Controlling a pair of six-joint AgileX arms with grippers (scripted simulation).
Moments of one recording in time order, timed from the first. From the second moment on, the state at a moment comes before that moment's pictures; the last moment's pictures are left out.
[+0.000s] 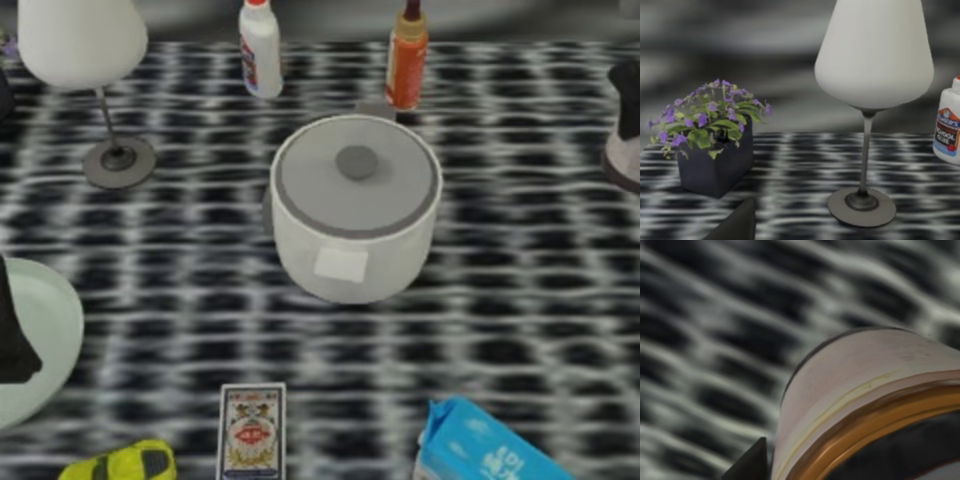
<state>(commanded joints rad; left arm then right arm) 0.00 0.00 0.00 0.00 0.00 0.00 0.01 2.06 1.92 -1.24 -0.08 -0.41</state>
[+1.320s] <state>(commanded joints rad) 0.00 0.00 0.00 0.00 0.00 0.00 0.30 2.02 1.65 -1.01 0.06 0.31</state>
